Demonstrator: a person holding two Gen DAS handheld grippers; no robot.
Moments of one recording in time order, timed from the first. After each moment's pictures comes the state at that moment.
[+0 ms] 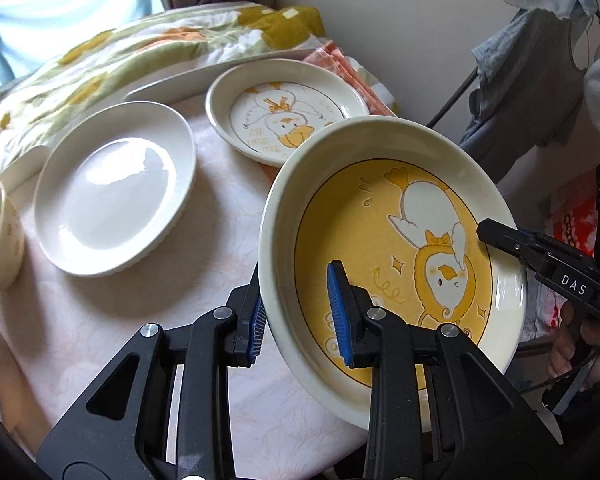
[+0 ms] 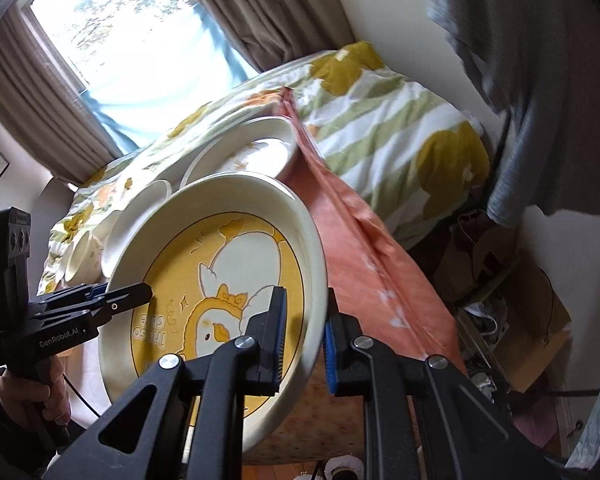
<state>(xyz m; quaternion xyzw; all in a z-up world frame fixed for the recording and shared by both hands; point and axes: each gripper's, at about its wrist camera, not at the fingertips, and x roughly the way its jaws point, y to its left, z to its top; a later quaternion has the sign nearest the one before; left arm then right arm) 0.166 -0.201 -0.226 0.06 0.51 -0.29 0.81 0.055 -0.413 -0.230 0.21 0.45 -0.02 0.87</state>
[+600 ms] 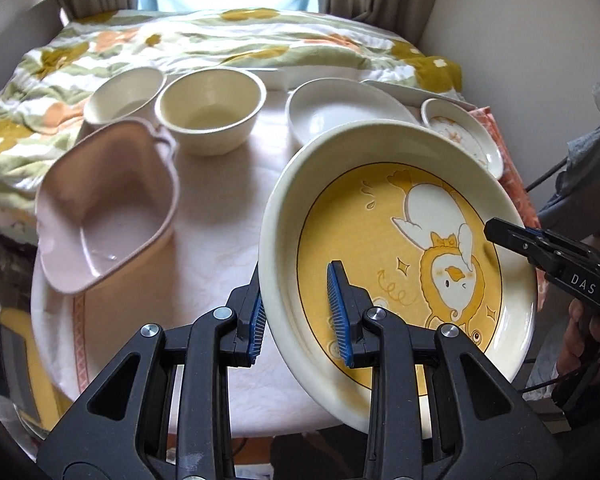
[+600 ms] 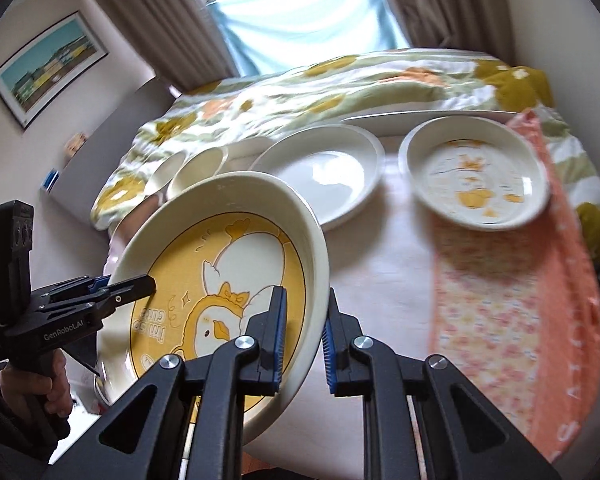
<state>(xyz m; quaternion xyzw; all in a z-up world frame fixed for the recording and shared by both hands) 0.123 -0.008 -0.215 -0.04 0.52 -0.09 0.85 0.120 -0.247 -0.215 0.11 0.48 0.20 0.85</state>
